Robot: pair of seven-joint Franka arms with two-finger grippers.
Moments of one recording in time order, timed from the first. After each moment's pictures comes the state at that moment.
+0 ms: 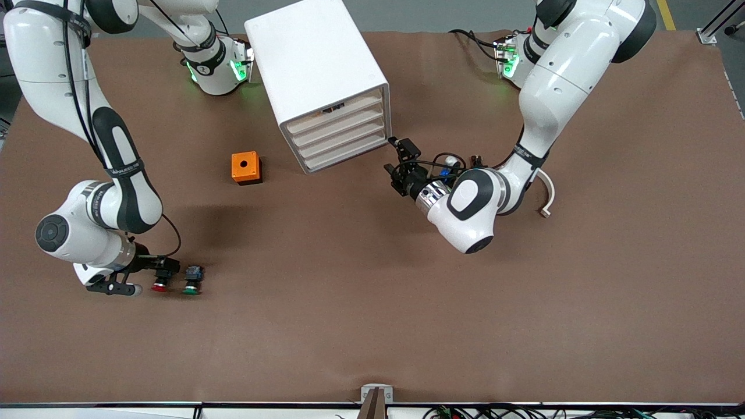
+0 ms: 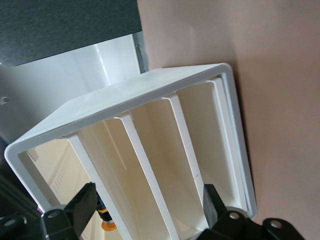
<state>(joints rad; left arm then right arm) -0.29 0.84 -0.32 -1.51 -0.90 1.54 -2.06 -0.07 0.66 -0.05 -1.75 0.13 2.41 -0.08</state>
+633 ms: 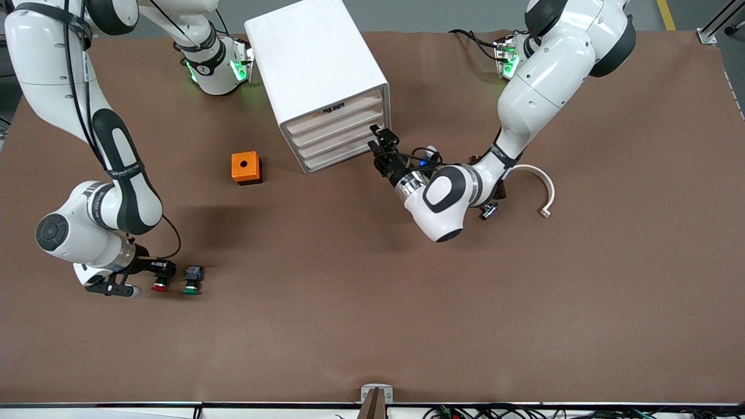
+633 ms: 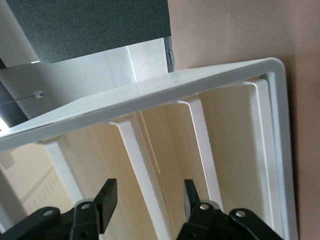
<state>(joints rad) -0.33 0.93 -0.39 -1.51 -0.92 1.55 -2.11 -0.07 0.66 -0.05 -1.75 0.14 2.43 -0.08</state>
